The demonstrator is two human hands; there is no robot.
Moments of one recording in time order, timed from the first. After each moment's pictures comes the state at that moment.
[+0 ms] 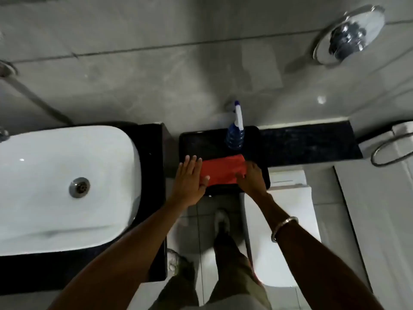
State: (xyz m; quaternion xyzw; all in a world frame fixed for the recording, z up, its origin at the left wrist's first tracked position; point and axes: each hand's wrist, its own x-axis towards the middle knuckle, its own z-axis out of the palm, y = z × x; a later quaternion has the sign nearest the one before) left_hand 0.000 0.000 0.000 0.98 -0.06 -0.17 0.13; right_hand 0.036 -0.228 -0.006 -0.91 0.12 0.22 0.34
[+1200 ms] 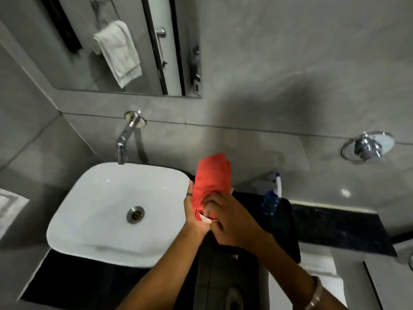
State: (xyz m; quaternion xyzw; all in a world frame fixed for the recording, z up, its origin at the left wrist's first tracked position) left_hand -0.003 0.070 0.167 0.17 0.18 -0.07 0.97; right_hand 0.000 -0.063 0.211 -0.84 -0.48 -0.01 0.26
